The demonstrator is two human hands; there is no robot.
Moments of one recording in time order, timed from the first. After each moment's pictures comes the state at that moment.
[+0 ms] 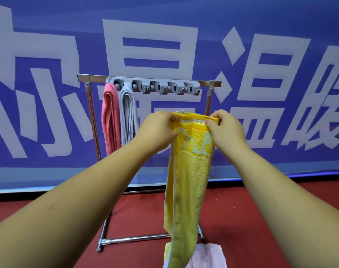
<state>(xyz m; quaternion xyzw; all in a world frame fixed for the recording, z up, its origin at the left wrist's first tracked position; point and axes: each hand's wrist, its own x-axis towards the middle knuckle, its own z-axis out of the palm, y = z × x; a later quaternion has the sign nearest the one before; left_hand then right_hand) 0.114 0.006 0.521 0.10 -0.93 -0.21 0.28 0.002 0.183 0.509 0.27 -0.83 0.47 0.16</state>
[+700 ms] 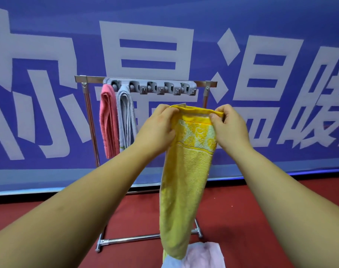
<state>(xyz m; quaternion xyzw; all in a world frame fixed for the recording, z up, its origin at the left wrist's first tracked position) 0.114 0.010 0.506 0.02 -0.91 -0.19 0.36 0.008 0.202 0.515 0.28 -0.80 0.49 0.20</state>
